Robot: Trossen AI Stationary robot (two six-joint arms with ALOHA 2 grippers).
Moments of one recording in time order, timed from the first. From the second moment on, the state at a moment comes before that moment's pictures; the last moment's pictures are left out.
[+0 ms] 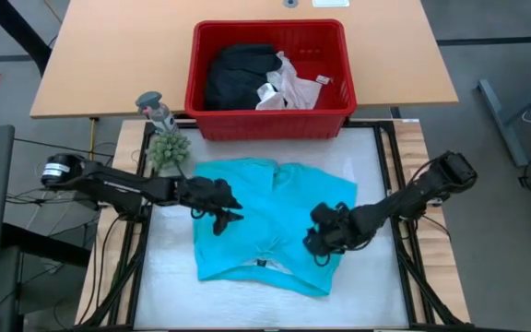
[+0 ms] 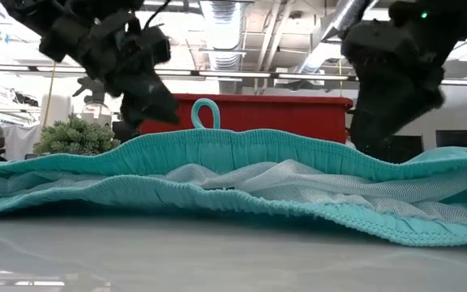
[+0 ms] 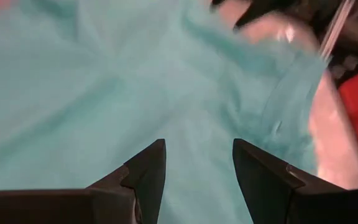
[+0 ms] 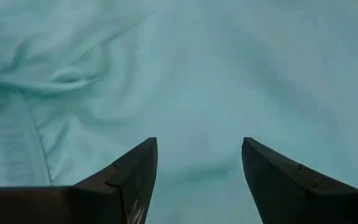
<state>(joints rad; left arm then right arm) -0.02 1.29 0.54 0.21 0.05 -0.38 0.42 1.55 0.95 -0.62 0.50 1.12</state>
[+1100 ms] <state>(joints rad) -0.27 1.39 0.54 0.33 -0.10 -0.47 0.52 2.00 1.32 -0.29 0.61 0.44</state>
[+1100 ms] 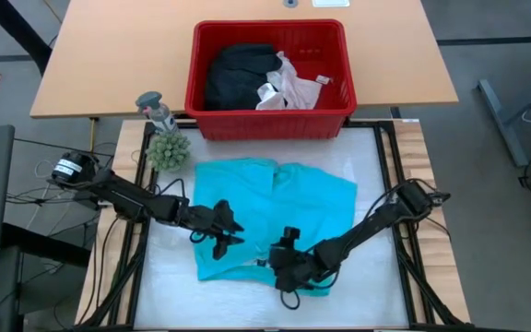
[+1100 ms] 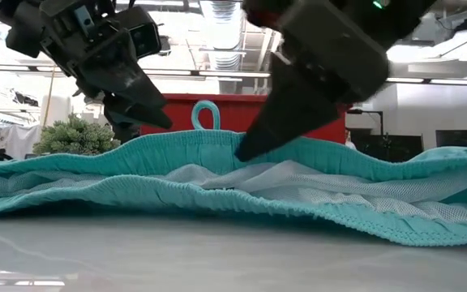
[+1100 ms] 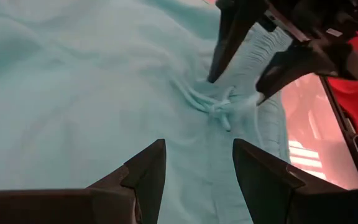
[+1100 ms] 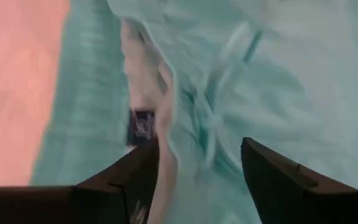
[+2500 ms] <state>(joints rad) -0.34 1.39 0.54 0.34 -0.14 -0.49 0.58 2.02 1.37 -0.22 0.24 0.47</state>
